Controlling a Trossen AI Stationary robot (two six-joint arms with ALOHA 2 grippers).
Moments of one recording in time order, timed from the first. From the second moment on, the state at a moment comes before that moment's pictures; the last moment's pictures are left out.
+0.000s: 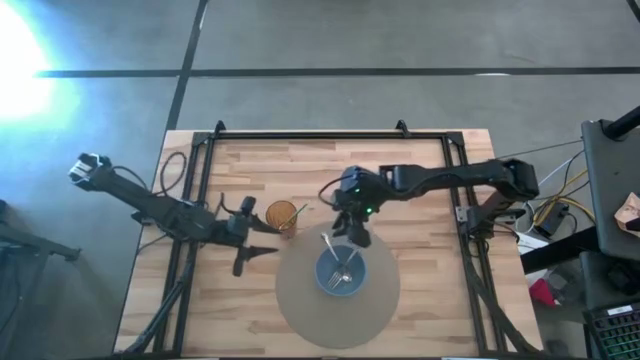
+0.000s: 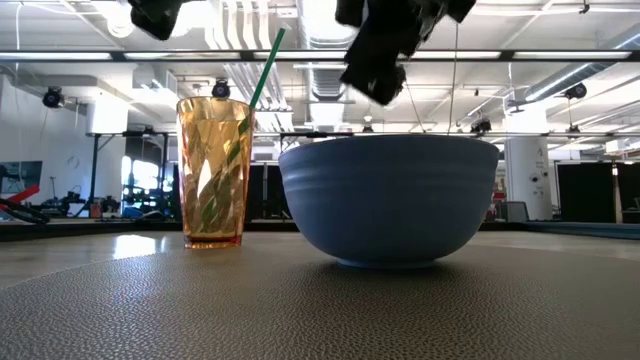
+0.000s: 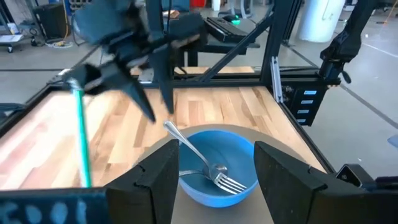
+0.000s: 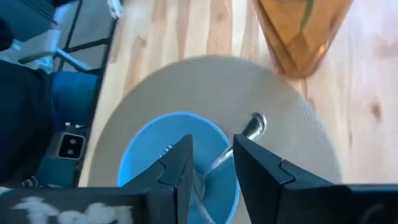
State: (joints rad) left arm -0.44 0.88 0.63 0.05 -0.34 -0.12; right arm -0.05 1.64 1.29 -0.49 -0.42 0.19
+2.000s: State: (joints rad) left arm -0.38 0.00 0.22 -0.13 -0.23 -0.02; right arm 0.20 0.58 0.44 0.19 0.29 -0.08
